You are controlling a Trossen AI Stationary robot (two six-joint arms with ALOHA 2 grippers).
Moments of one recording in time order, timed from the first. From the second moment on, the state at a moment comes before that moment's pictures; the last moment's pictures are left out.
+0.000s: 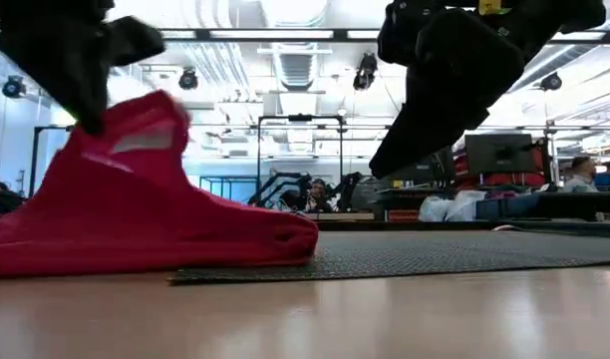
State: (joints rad) left arm -0.60 1.58 1.17 -1.02 -0.34 -0.40; right arm 0.37 1.66 0.91 -0.09 0.39 0.45
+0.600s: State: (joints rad) left arm -0.65 1.56 1.04 -0.99 -0.17 -0.30; right arm 0.37 1.66 0.91 -0.07 0.38 0.39
